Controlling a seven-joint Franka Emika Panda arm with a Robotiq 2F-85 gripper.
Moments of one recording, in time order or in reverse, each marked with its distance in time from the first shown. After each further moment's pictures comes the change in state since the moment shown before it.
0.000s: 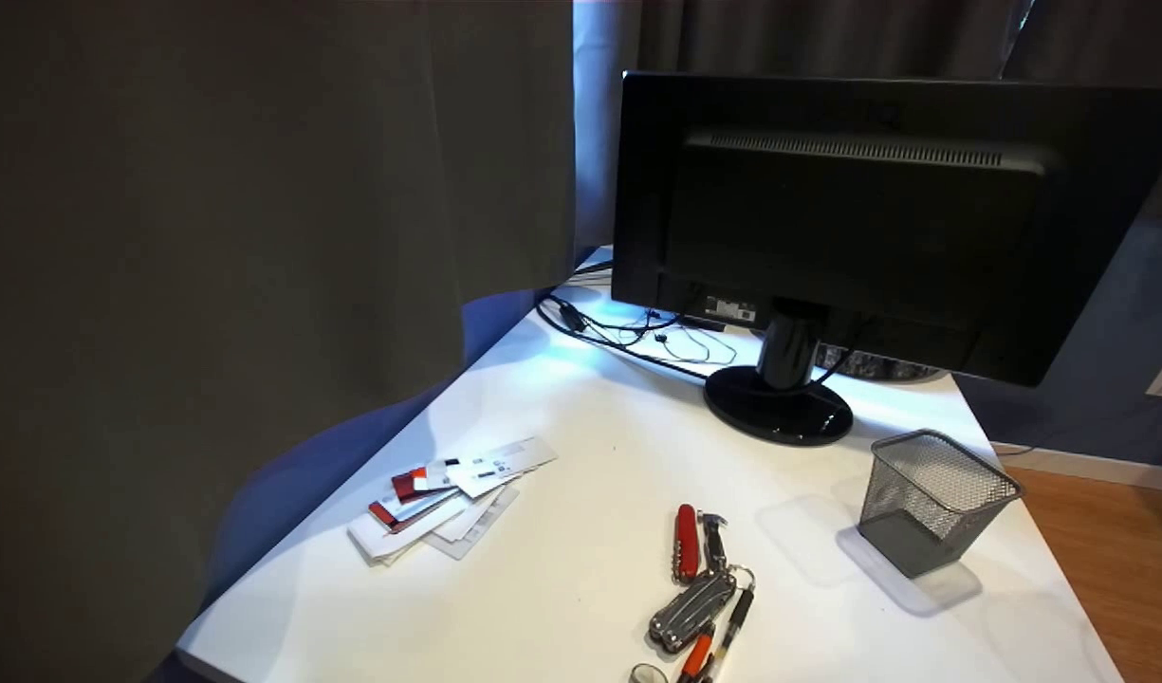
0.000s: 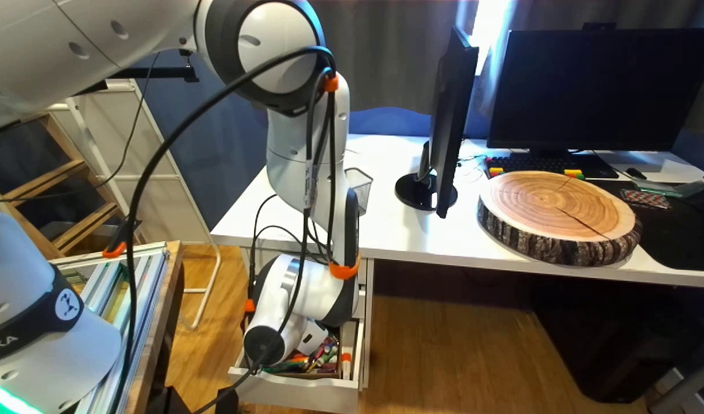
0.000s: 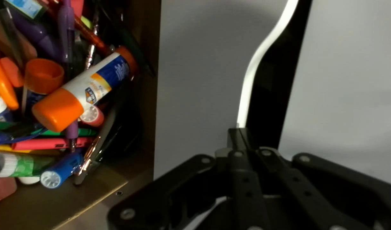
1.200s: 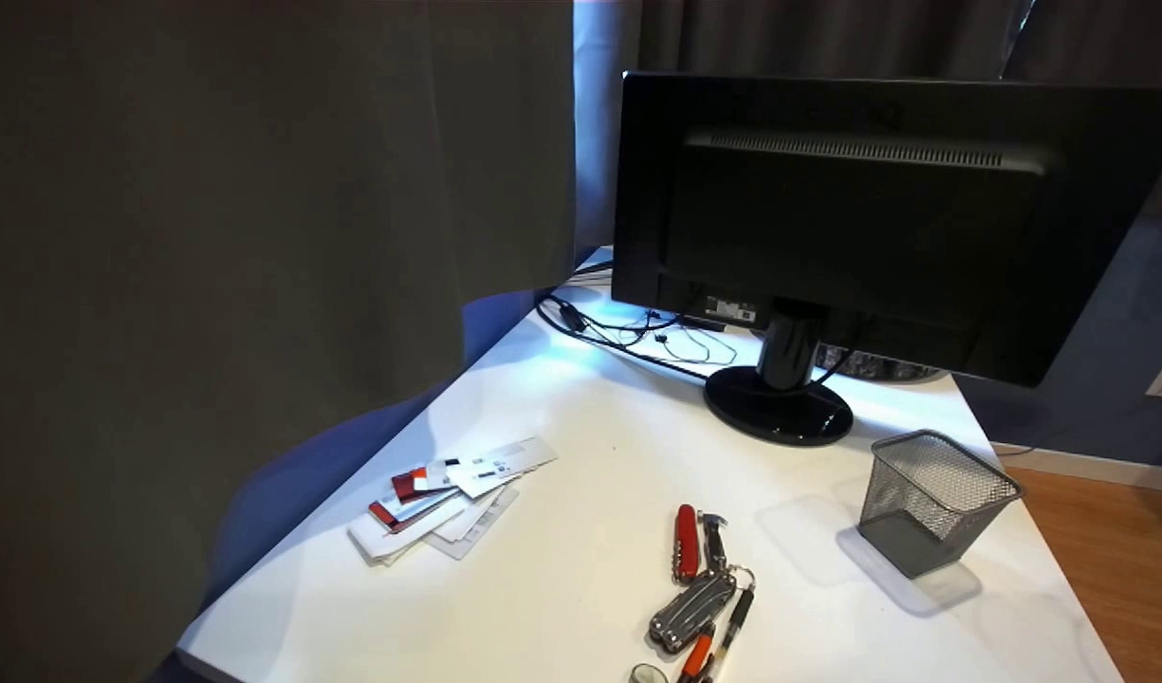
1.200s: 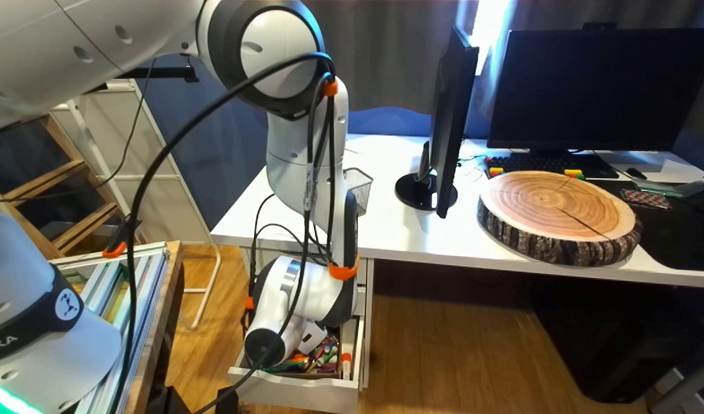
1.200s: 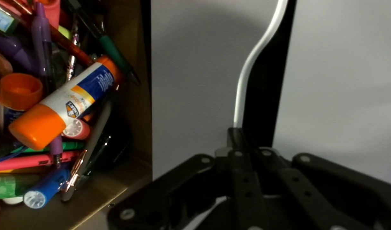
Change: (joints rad) arm 0.012 0.016 -0.003 0.013 -0.004 -0.043 0.046
